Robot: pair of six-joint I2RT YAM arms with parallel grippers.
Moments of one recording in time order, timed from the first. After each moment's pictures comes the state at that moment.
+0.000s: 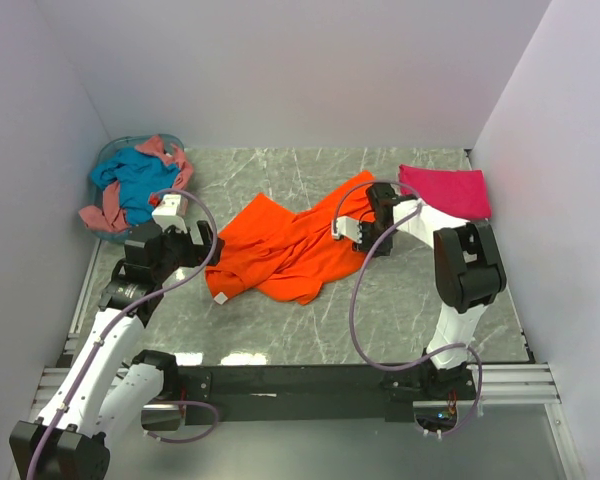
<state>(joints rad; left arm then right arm) -0.19 0.78 0.66 -0.27 0.14 -0.23 0.27 1.85 1.20 -0.69 -0.19 -1.24</state>
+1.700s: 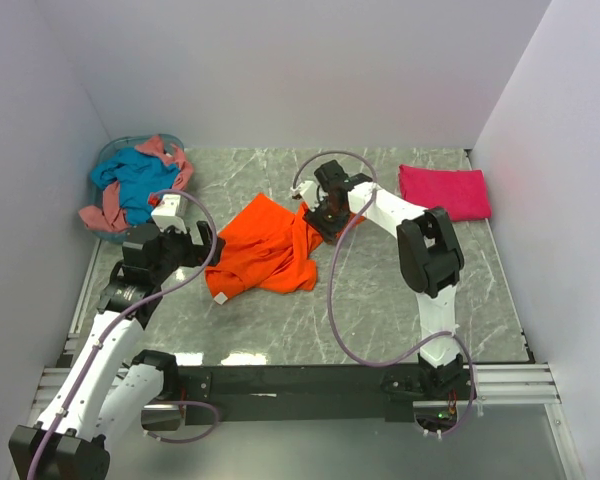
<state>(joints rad) -0.19 0.76 0.66 -0.26 0.16 -0.22 0.50 2.09 1.63 -0.74 -0.13 -0.47</state>
